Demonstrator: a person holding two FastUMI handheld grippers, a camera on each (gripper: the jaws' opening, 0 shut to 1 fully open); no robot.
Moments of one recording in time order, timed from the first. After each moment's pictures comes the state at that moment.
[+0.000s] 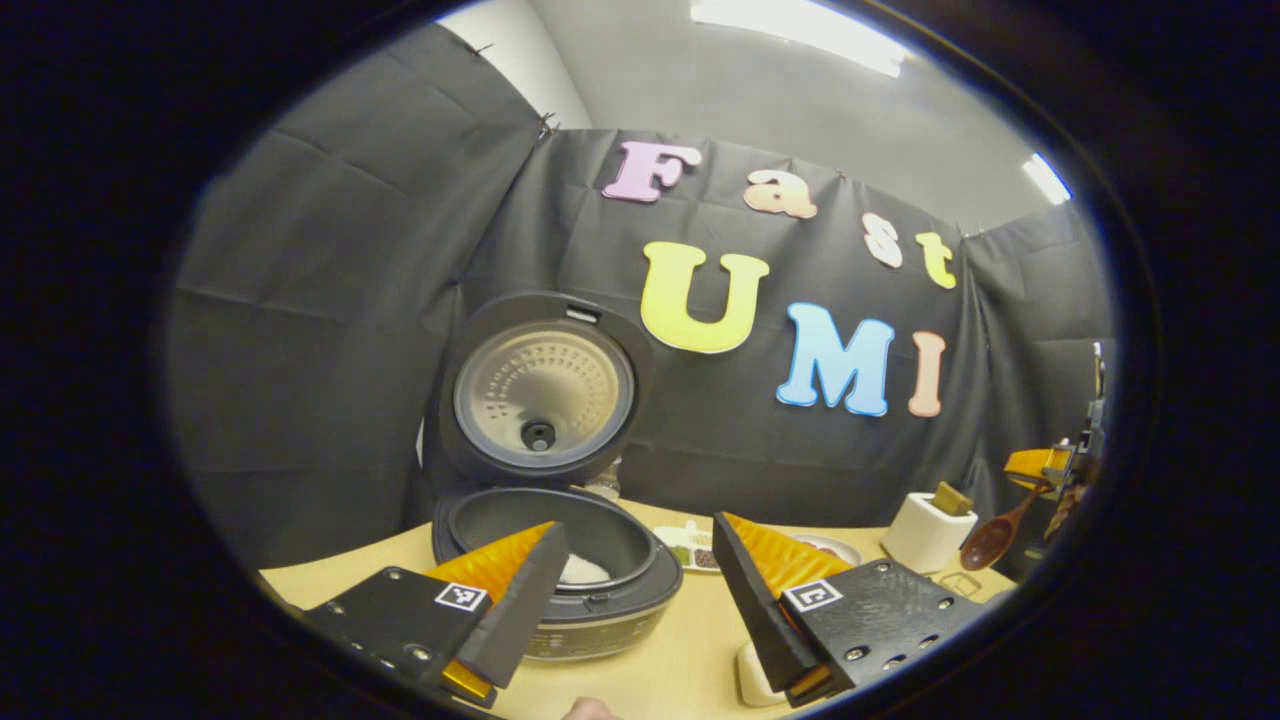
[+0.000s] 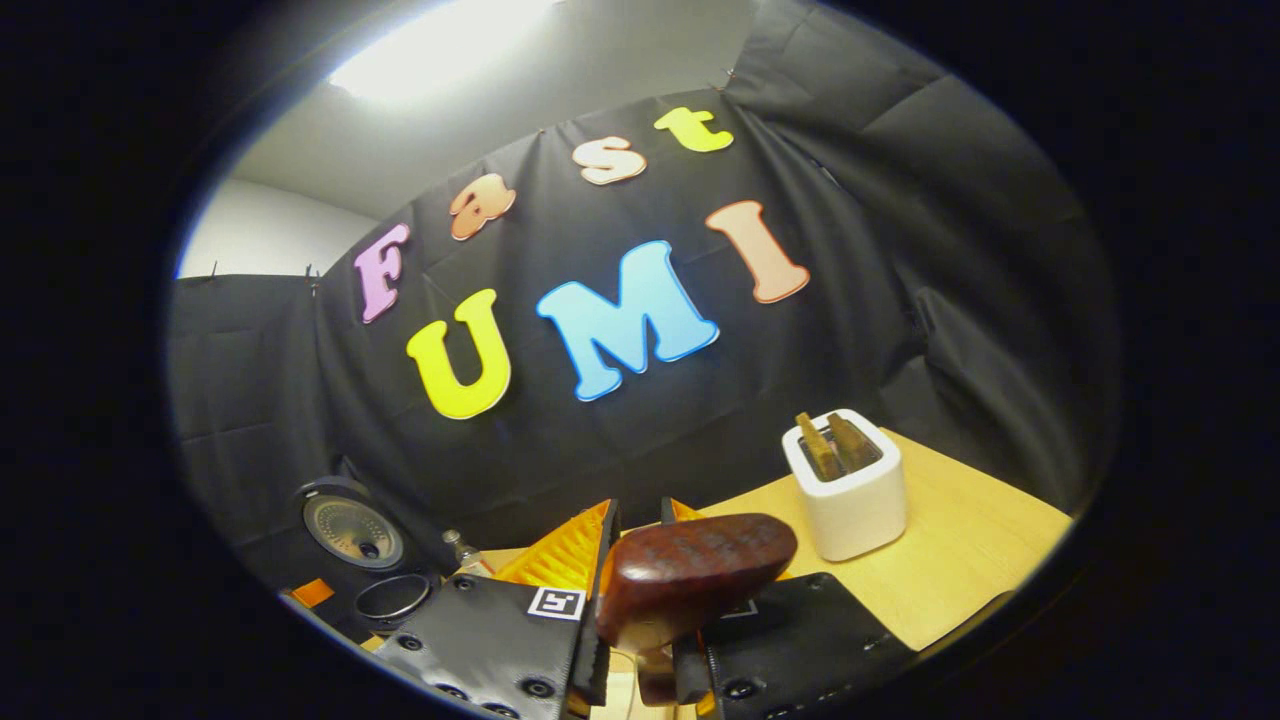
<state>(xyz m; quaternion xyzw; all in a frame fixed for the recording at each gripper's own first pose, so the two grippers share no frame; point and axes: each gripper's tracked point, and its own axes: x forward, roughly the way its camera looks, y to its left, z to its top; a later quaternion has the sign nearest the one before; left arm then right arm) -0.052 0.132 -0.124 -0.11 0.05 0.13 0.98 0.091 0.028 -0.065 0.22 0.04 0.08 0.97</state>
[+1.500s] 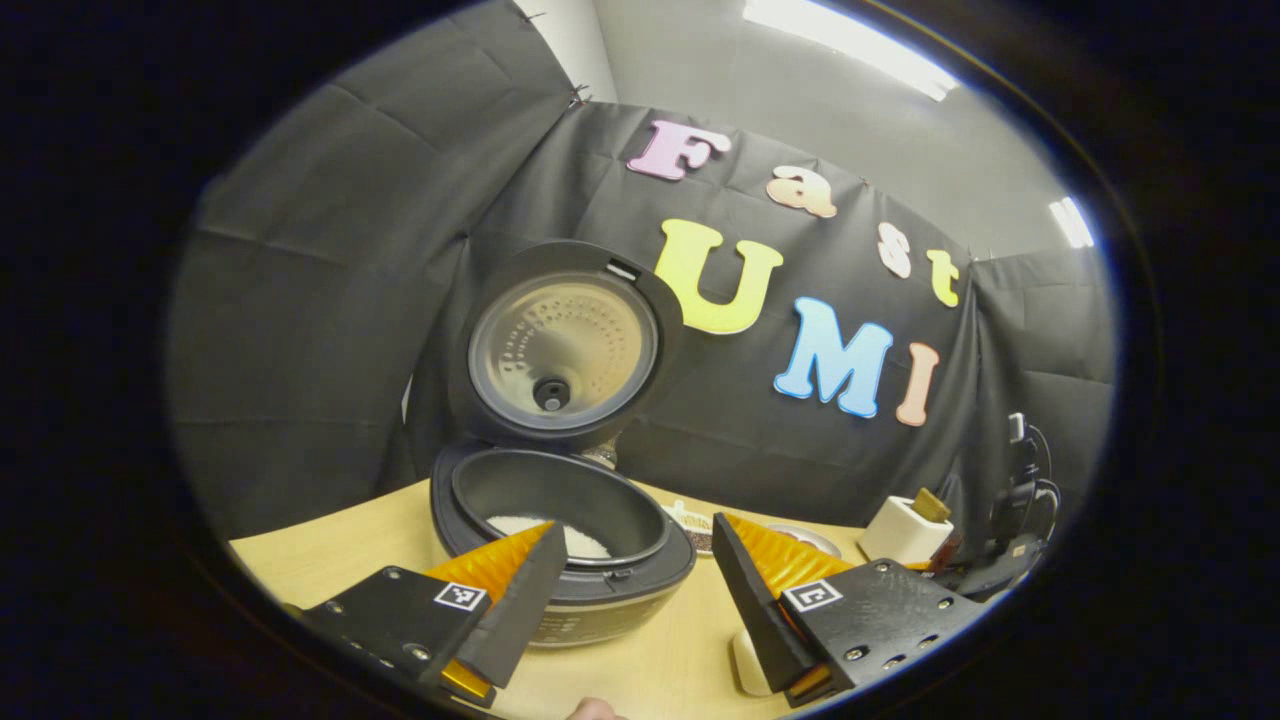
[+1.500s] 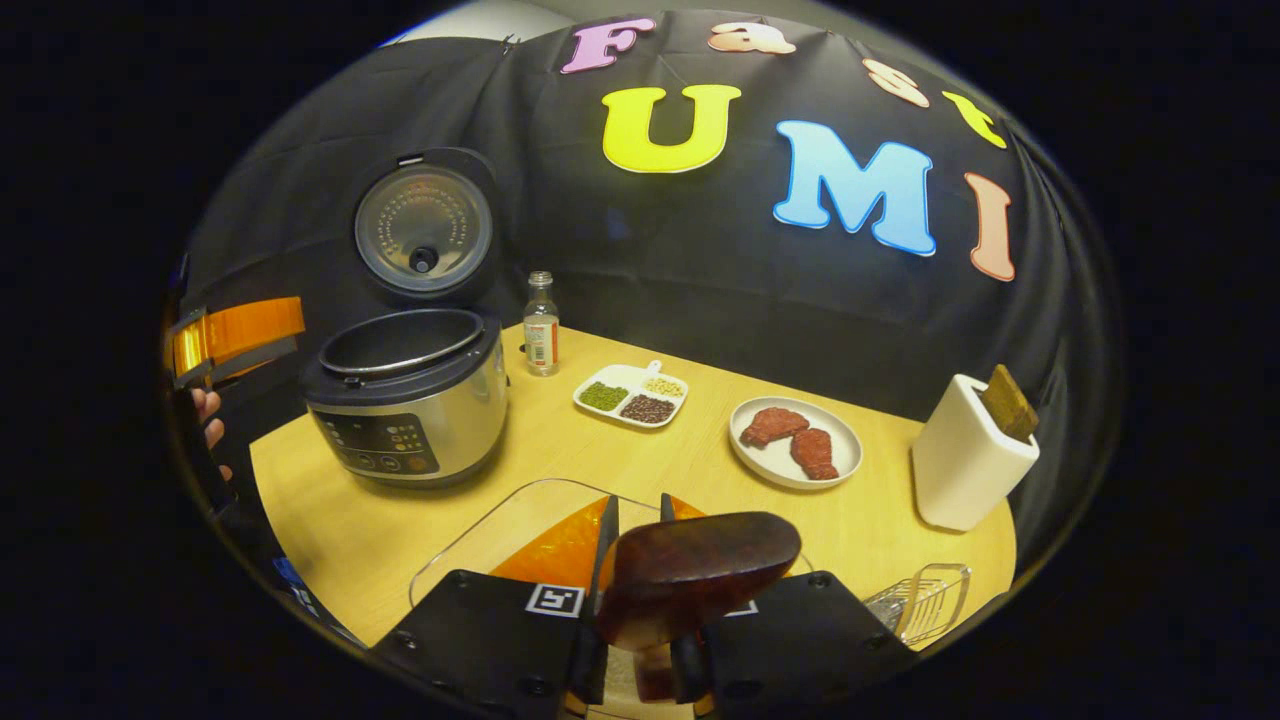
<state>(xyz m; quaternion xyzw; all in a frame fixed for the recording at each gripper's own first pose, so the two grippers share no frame) -0.062 0.162 -0.164 -0.17 0.08 0.11 0.98 0.062 0.214 -0.226 -0.07 0.23 0.21 0.95</state>
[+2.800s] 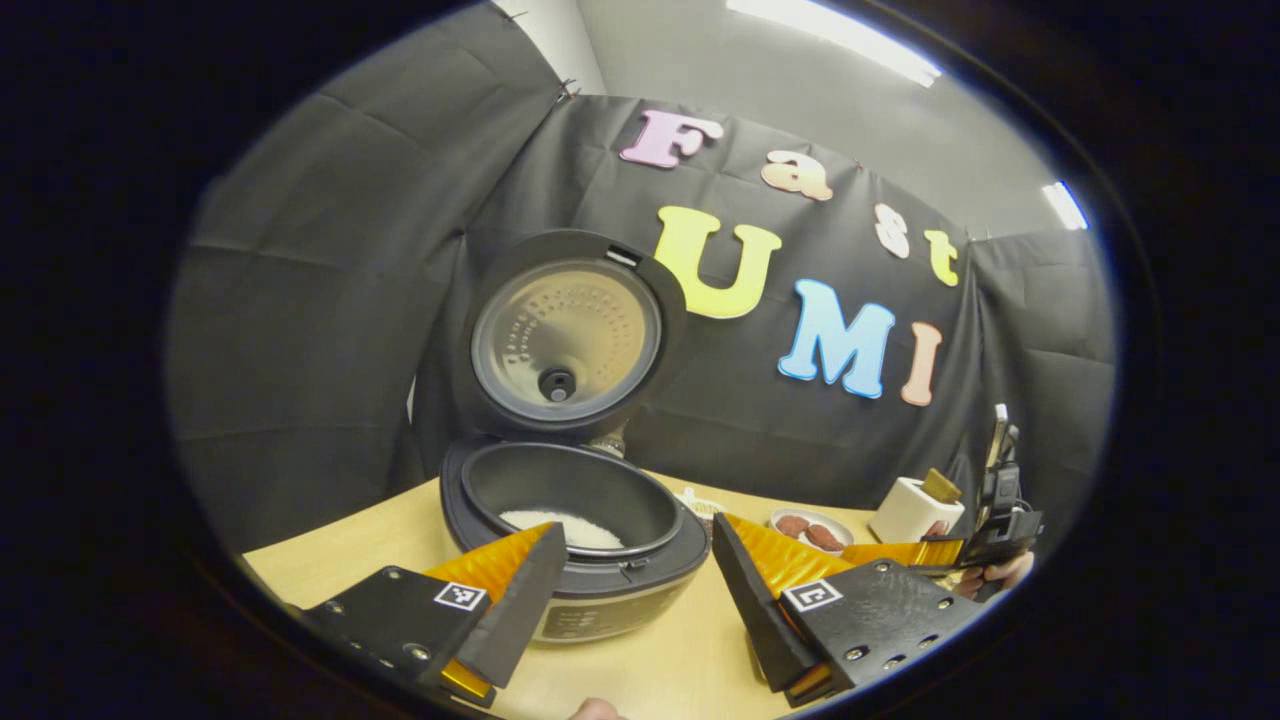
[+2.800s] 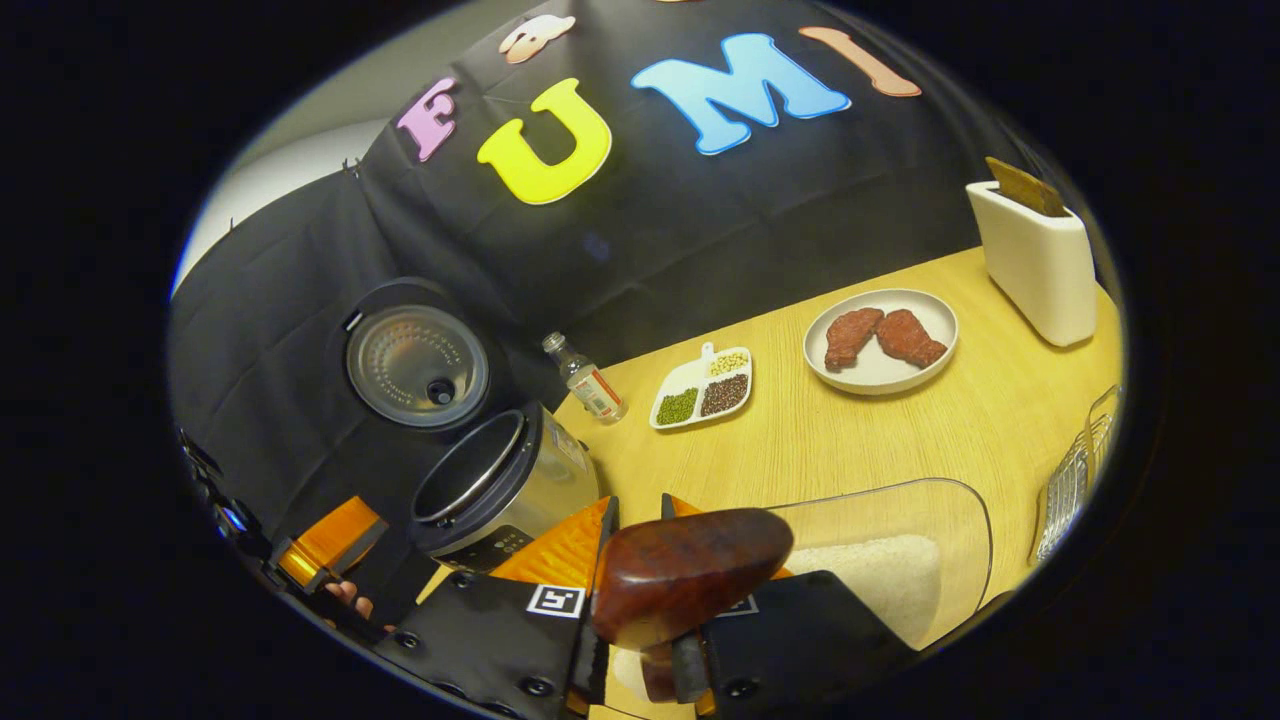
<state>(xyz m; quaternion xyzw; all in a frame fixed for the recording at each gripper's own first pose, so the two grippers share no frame) -0.064 0.163 -0.171 -0.15 0.10 0.12 0.98 0.086 0.250 -0.218 0.24 0.27 0.24 0.90</state>
